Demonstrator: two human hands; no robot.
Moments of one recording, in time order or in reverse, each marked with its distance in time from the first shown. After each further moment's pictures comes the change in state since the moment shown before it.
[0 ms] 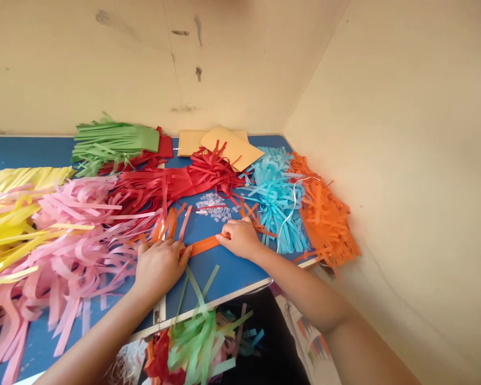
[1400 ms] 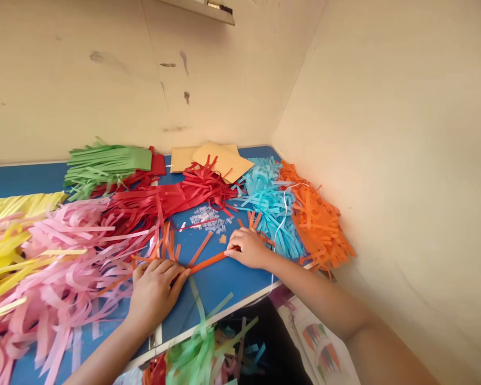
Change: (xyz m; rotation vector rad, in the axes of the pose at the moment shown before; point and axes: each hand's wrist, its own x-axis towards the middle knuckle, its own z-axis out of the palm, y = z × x) left_hand -0.013 -0.007 0.004 -0.253 0.184 0.142; right_hand -0.020 0.029 -0.021 0.087 -0.049 -0.090
